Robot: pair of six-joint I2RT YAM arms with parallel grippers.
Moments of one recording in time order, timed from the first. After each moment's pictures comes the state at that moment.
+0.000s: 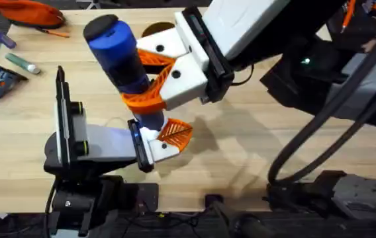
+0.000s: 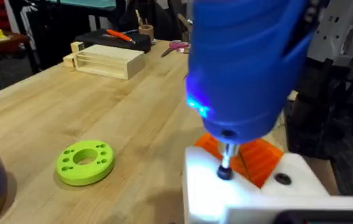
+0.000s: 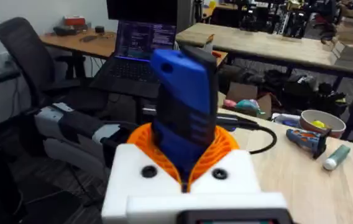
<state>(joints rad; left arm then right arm) -0.04 0.01 0.01 -0.13 1.18 0.08 0.75 1.39 0.95 0.61 -1.19 0.05</state>
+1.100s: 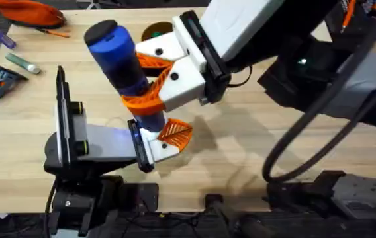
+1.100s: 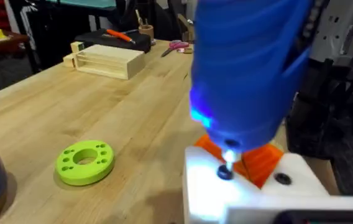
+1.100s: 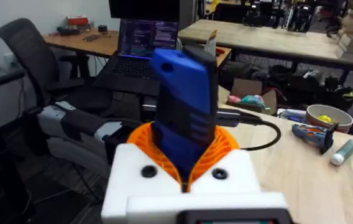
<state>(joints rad) -0.04 0.01 0.01 -0.13 1.18 0.08 0.75 1.41 0.95 0.59 -1.20 0.05</state>
